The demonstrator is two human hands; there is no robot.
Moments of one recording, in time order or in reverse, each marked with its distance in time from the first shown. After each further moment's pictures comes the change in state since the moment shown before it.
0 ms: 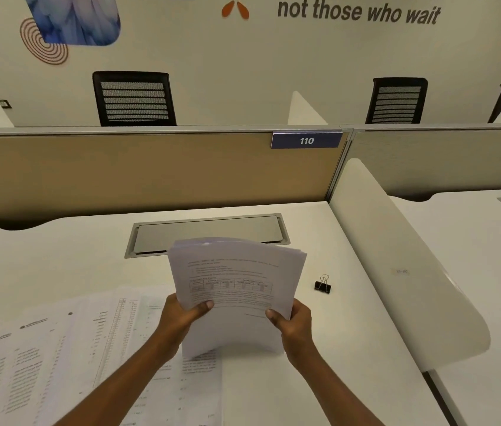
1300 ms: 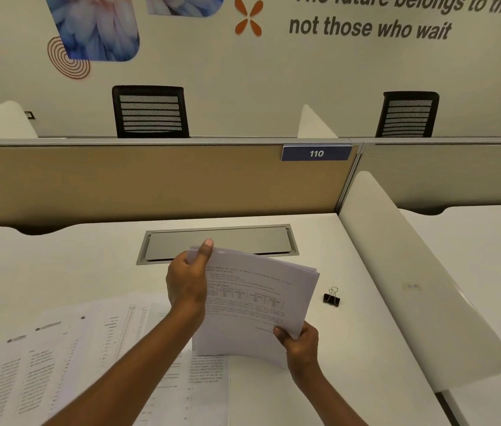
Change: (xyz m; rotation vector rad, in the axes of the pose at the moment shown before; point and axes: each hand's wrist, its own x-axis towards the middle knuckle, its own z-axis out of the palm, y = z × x) left_hand 0.027 0.079 0.033 0.165 0.544 0.117; right_hand -0.002 0.024 -0.001 -0.039 0.083 -0.020
